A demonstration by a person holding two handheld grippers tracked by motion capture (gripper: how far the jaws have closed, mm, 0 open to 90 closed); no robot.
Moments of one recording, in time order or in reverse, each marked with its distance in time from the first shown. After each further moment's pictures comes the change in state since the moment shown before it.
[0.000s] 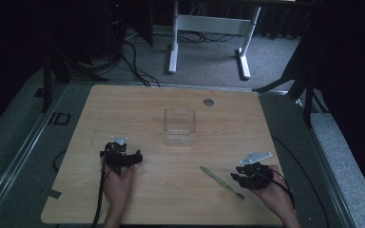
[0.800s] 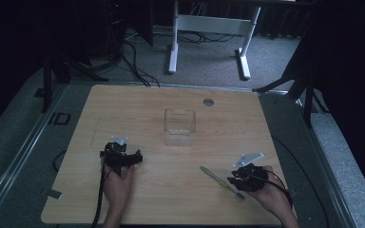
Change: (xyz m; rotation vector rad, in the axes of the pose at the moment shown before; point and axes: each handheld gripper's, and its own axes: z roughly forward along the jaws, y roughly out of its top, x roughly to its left) left arm 0.000 0.000 0.000 0.000 0.000 0.000; right arm 0.011 0.006 0.007 0.078 0.033 -0.062
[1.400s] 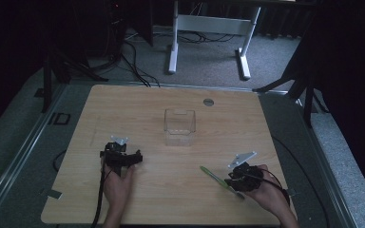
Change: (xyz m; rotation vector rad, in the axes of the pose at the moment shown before) left arm 0.000 0.000 0.000 0.000 0.000 0.000; right arm 0.004 0.009 0.008 0.065 0.034 -0.026
